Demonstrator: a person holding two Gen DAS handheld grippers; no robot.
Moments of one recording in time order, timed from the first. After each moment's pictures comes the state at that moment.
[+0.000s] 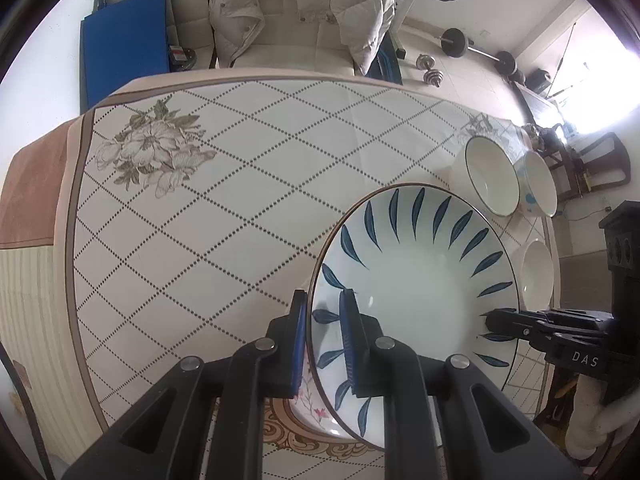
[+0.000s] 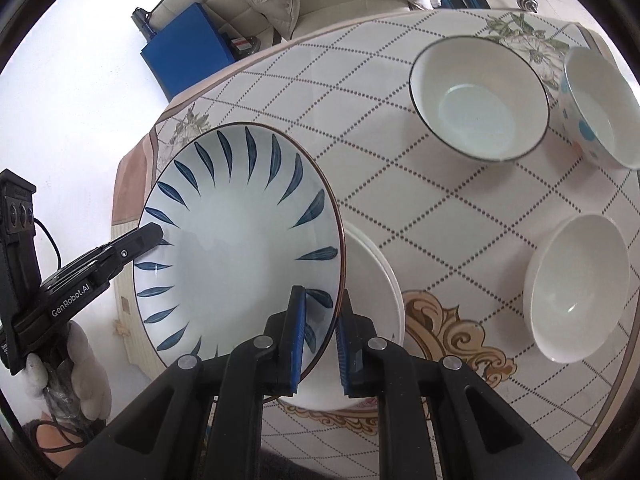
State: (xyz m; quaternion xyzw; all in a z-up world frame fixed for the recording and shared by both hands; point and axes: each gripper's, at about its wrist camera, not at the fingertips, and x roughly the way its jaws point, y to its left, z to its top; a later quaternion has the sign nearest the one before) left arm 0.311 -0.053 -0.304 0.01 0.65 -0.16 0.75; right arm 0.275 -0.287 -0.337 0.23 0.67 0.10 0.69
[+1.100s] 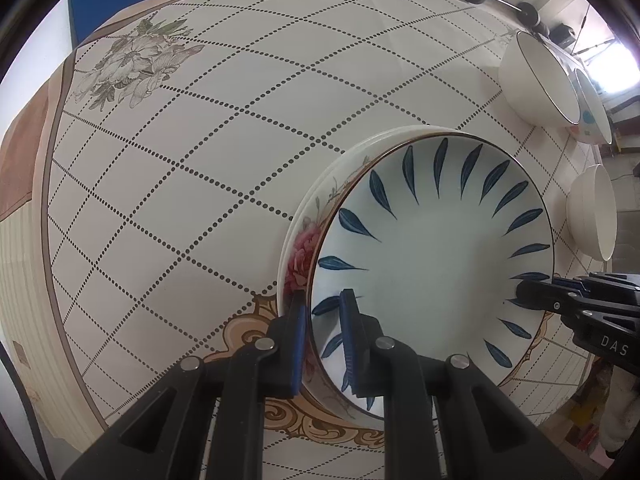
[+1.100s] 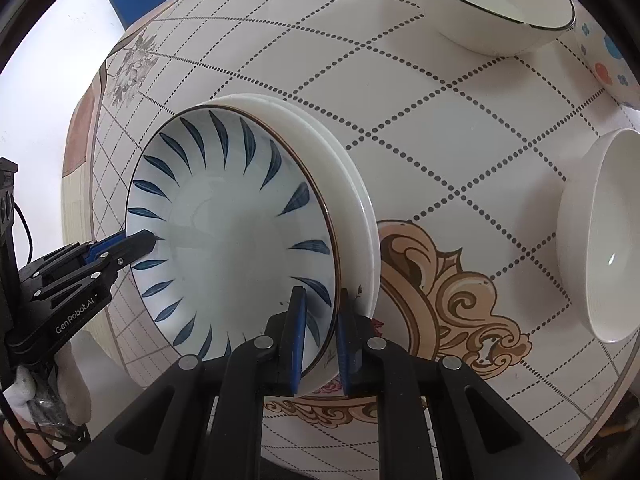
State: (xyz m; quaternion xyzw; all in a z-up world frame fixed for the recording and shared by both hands) left arm 0.271 -0.059 -0.391 0.06 0.70 -0.13 0.69; right arm 0.246 -0.258 -0.418 0.16 0.74 0.08 0.65
